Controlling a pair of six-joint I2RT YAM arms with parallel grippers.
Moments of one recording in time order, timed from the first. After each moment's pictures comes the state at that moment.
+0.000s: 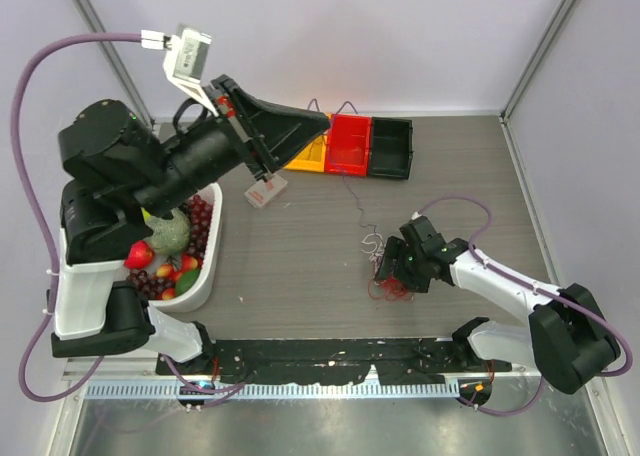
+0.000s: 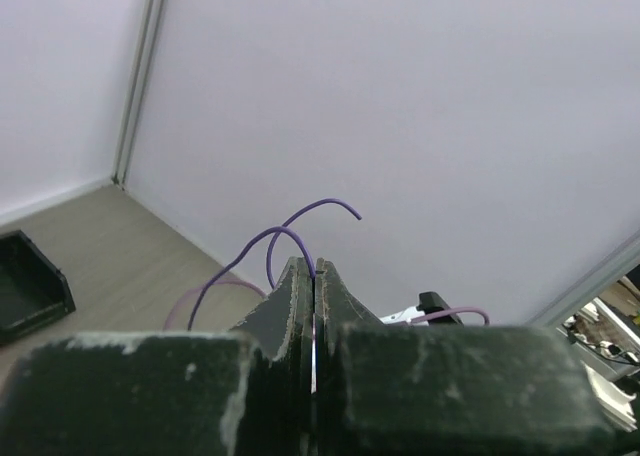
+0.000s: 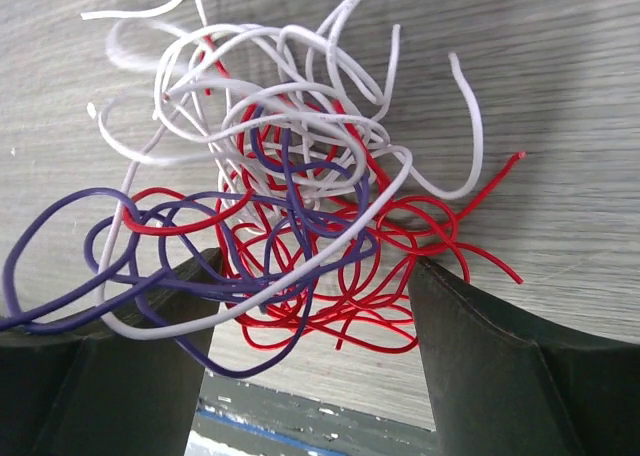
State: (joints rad) left arm -1.15 1.44 2.42 -0.76 -0.12 -0.44; right arm 0.53 1.19 0.55 -0.47 -0.12 0.81
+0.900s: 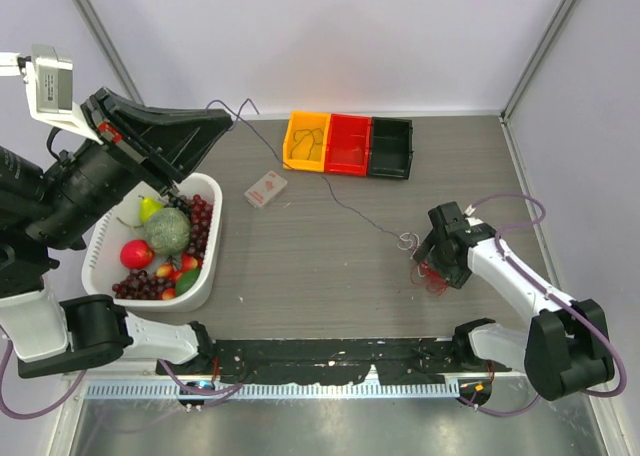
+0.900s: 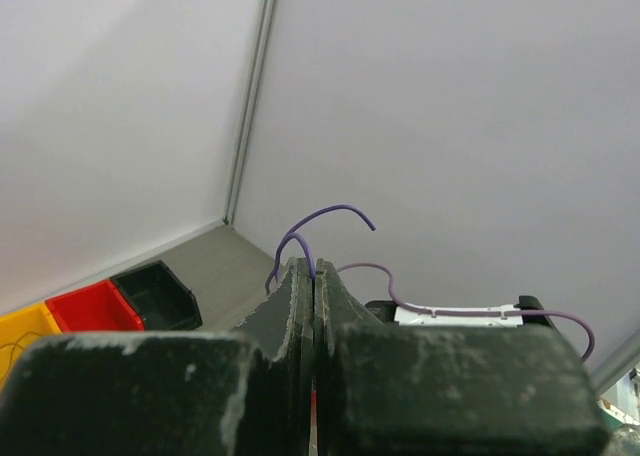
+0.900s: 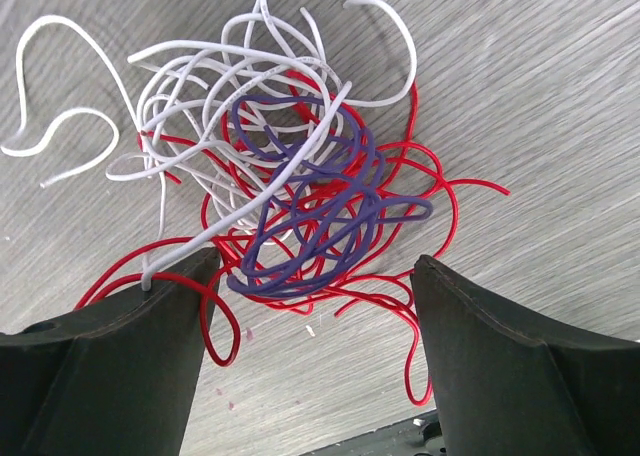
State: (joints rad) left arm -1.15 1.26 2.44 -0.88 -0.25 -0.20; right arm 0.28 1.15 0.66 -0.79 0.21 0.93
